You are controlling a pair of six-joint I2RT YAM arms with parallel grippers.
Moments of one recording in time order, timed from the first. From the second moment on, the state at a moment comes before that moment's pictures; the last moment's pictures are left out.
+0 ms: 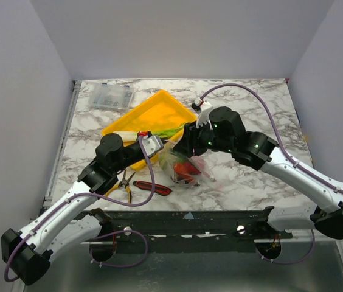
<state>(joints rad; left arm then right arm) -0.65 0.83 0.71 0.06 0.39 0.37 0.91 1.26 1.31 -0.51 -0.10 0.44</state>
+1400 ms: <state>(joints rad) -0.65 0.75 0.71 0.15 0.21 0.29 0.35 1.28 1.37 -0.80 0.76 0.19</state>
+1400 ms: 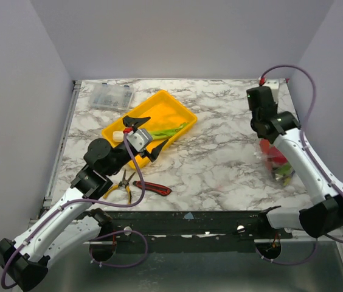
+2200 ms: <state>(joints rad) -0.65 0.69 1.07 -0.17 -0.01 -0.05 0.44 1.25 1.27 -0.67 0.02 0.44</state>
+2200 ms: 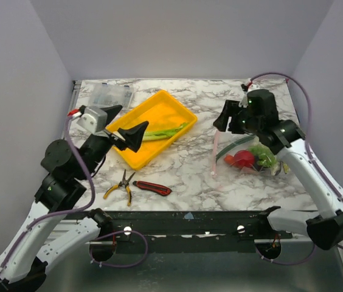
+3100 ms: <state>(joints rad) -0.65 0.42 1.23 -0.17 -0.23 -0.03 0.44 0.49 1.41 -0.59 0.34 0.38</state>
